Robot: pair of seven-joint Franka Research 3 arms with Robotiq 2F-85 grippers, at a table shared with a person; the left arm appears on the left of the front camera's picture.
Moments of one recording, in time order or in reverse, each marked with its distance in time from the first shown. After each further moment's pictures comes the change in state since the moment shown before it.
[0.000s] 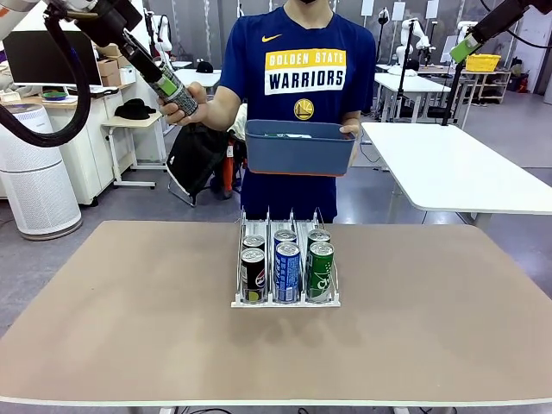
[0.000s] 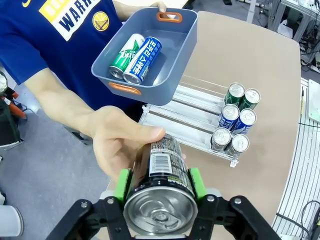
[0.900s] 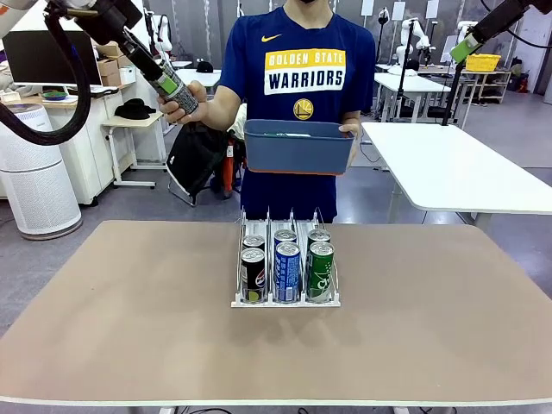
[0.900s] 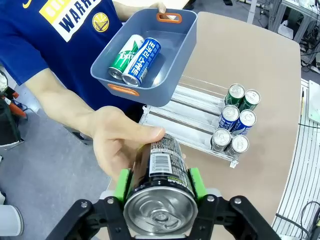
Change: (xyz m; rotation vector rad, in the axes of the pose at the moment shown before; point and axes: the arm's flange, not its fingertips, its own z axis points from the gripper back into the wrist) left arm 0.003 -0.001 0.001 0.002 0.000 0.002; right arm 0.000 0.000 0.000 0.000 0.000 0.000
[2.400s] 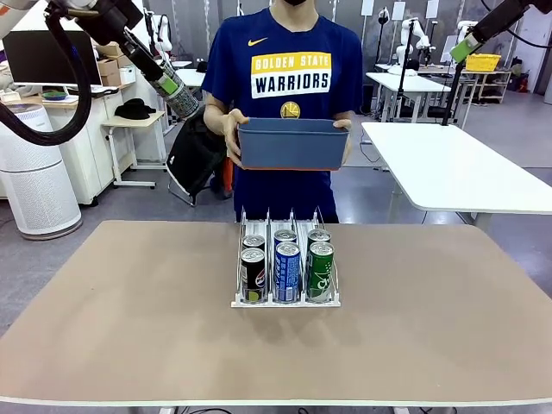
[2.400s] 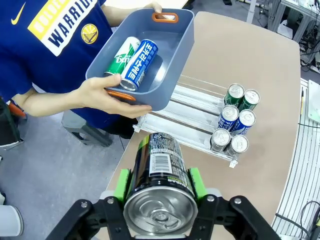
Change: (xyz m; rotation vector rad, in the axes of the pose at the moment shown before) left arm 0.000 0.000 -0.001 -0.003 0.001 -0.001; right arm 0.000 0.000 0.000 0.000 0.000 0.000
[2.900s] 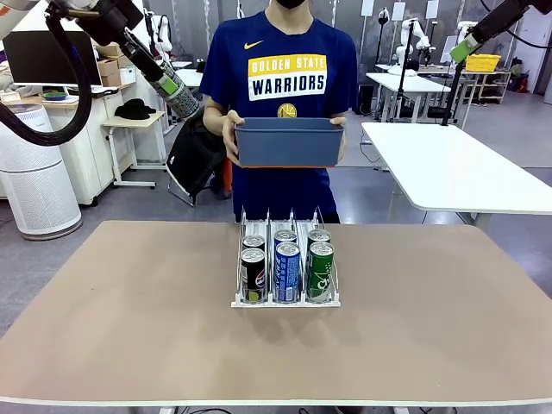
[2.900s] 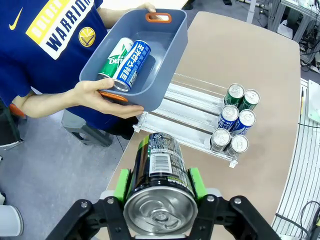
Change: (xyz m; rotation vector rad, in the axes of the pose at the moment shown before) left arm 0.000 0.000 0.000 0.000 0.000 0.000; right arm 0.000 0.000 0.000 0.000 0.000 0.000
